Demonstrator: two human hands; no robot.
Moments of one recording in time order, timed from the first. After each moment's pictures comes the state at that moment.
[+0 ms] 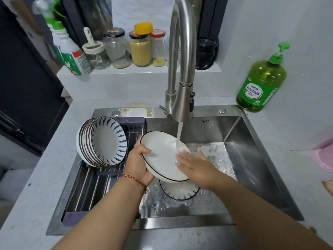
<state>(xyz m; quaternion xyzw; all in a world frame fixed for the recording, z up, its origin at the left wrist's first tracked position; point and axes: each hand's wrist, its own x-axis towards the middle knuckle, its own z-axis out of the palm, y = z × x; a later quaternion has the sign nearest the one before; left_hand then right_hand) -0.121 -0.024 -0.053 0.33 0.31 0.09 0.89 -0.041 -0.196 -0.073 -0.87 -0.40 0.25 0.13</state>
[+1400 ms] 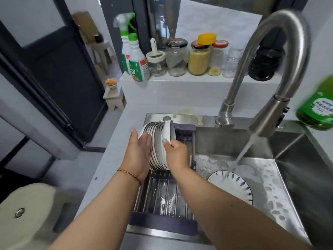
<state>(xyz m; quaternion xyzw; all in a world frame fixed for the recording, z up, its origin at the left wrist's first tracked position) -0.188 0.124 -0.011 0.46 0.34 0.16 0.80 -0.119 0.054 -0.062 -0.79 -0.10 0.18 0.57</state>
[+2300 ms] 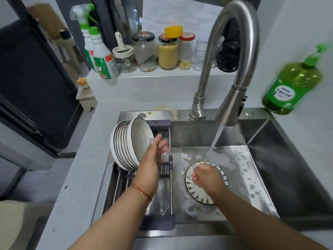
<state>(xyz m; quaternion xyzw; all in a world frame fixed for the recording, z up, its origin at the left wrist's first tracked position) -0.162 0.038 -0.041 0.57 0.26 0.12 0.77 -0.092 -0.117 -0.105 -0.80 0.01 0.27 0.54</state>
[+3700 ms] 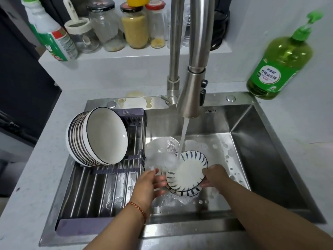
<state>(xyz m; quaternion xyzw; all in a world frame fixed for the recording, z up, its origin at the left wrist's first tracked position) -0.149 -0.042 -0.125 0.48 0.47 -0.02 0.75 -0.007 -0.214 -0.190 -0.80 0.17 0.37 0.43</state>
